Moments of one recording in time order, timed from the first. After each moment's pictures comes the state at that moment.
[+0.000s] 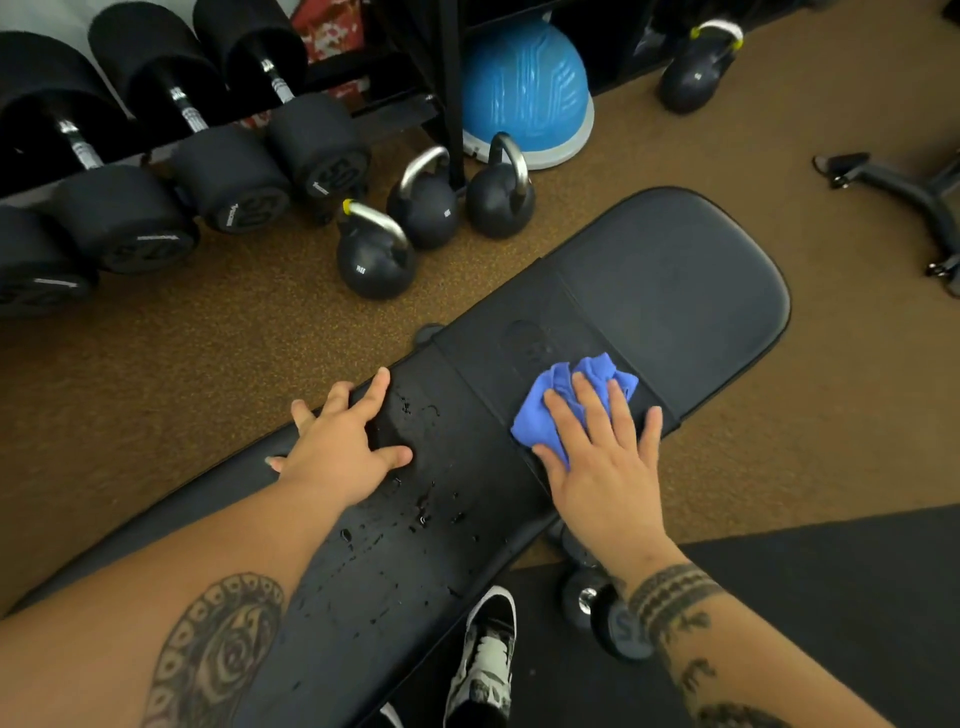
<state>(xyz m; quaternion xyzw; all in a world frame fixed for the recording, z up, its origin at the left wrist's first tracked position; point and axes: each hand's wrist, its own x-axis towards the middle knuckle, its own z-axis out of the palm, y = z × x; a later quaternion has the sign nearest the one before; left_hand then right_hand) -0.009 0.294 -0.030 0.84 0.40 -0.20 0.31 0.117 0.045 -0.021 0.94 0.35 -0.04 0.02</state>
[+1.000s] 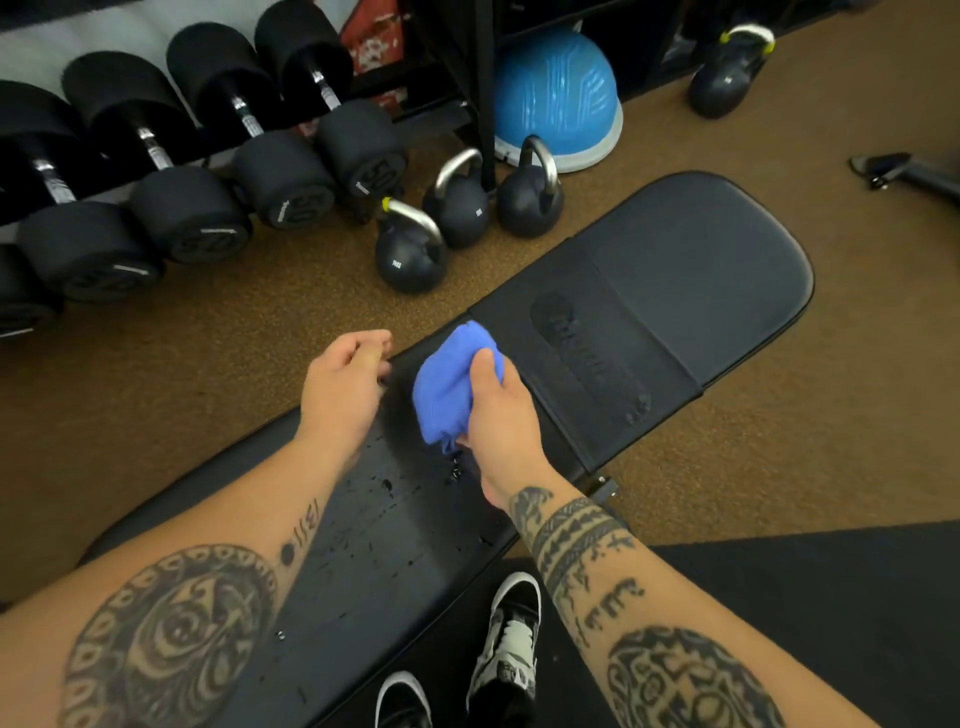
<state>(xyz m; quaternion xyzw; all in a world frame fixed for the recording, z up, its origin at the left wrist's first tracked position) -0.032 0.292 0.009 0.61 0.50 0.15 0.59 0.032 0.164 0.032 0.68 -0.04 -0.38 -0.62</state>
